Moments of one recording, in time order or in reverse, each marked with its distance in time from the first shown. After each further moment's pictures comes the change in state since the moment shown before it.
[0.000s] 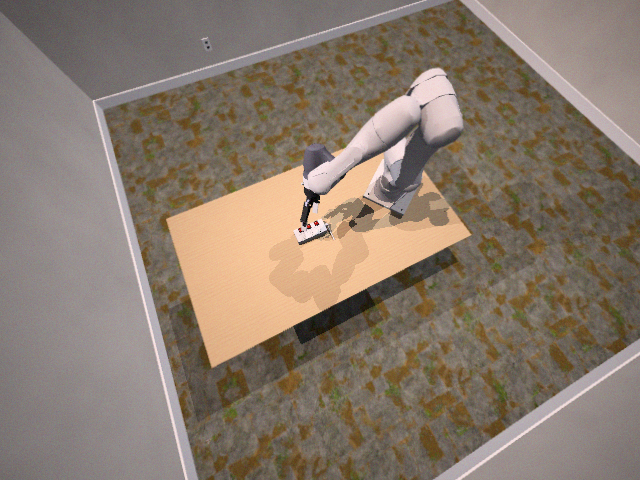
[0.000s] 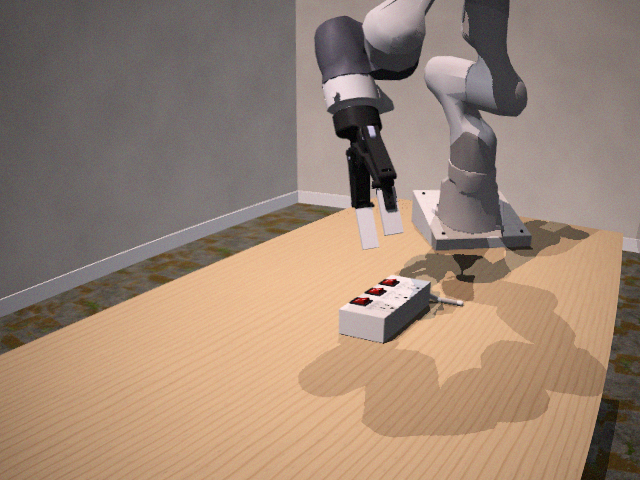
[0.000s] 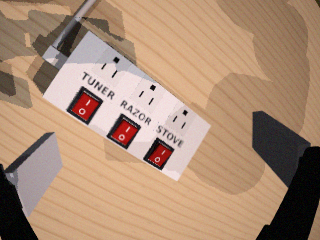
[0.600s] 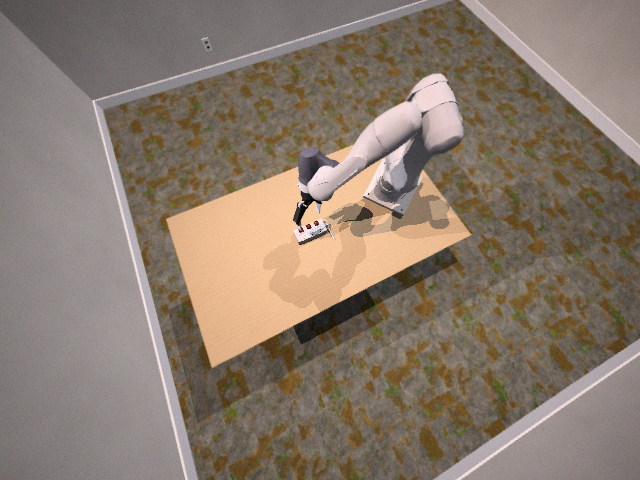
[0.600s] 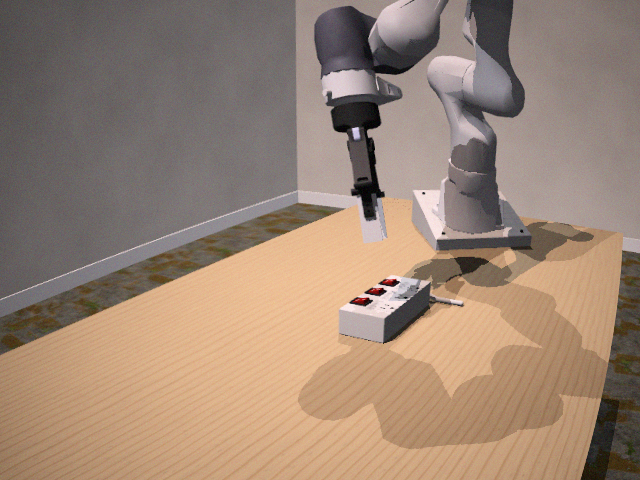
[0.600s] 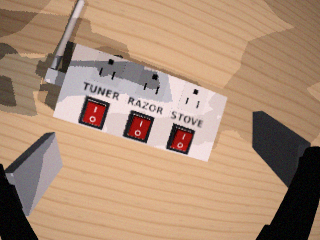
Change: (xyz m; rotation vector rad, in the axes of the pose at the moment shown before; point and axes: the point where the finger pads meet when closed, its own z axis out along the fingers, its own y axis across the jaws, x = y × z) arm -0.007 0.000 -0.003 0.126 -0.023 0.314
